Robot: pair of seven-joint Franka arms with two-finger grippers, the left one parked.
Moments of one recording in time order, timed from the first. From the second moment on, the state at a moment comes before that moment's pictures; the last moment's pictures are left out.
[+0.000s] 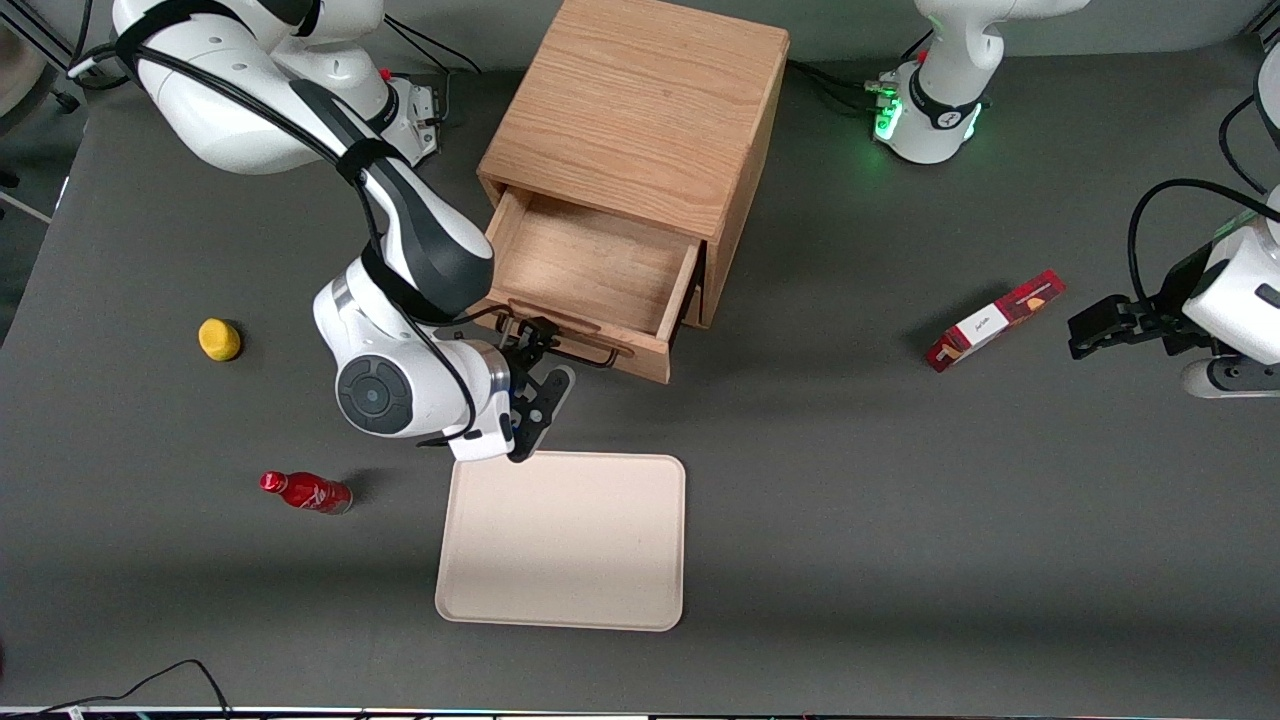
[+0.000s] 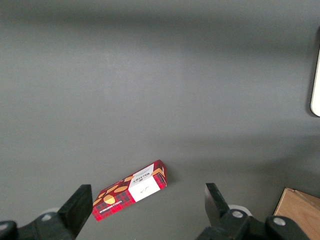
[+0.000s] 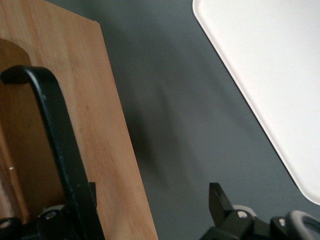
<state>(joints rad) 0.11 0.69 0.49 -1.30 0.06 1.69 -0.42</state>
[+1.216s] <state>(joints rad) 0.08 0.60 0.58 -1.44 0.07 1.73 -0.40</state>
